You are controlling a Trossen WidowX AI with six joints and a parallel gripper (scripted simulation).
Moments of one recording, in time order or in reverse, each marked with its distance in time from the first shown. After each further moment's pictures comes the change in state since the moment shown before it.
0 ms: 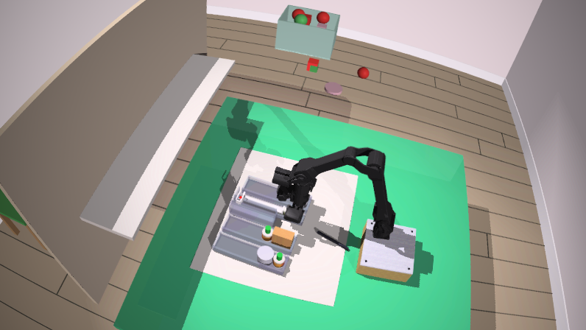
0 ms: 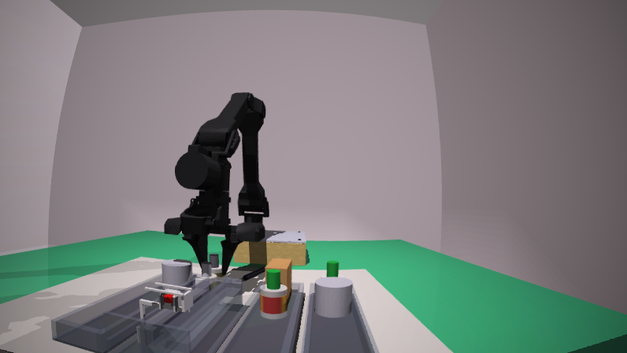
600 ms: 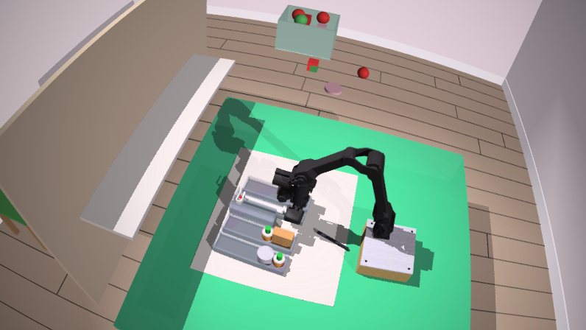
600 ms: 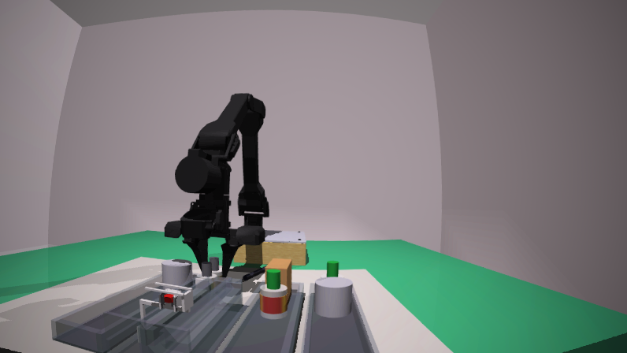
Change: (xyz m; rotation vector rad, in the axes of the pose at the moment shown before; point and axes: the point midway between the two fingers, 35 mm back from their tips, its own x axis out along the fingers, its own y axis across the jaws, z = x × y) arm 0.006 0.000 -0.001 0.000 -0.002 0.000
